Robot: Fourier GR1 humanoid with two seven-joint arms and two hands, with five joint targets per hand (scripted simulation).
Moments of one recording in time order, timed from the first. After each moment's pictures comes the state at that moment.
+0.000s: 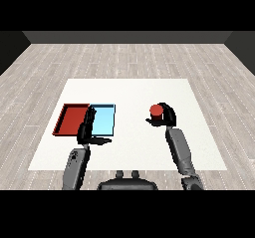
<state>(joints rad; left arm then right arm) -0.07 0.01 -0.08 -1.64 0.03 0.00 -0.29 -0.43 -0.11 -0.06 -1.15 -0.10 0.03 -0.34</state>
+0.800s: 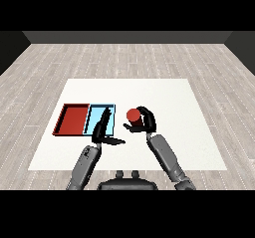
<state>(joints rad) -0.14 0.00 -0.28 -1.53 0.08 0.13 -0.24 -0.38 -0.01 0.32 -1.35 -0.15 -0.37 -0.26</state>
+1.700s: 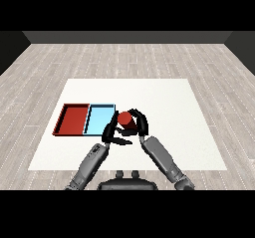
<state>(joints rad) -0.24 0.00 -0.41 -1.29 0.21 0.21 -0.32 -0.41 0.00 0.47 -1.36 -0.19 -0.50 -0.27</state>
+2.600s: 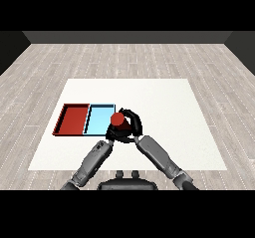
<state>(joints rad) -0.33 0.00 -0.47 -1.24 0.29 0.26 -0.32 -0.49 0.00 0.58 -1.30 -0.31 -0.58 -0.31</state>
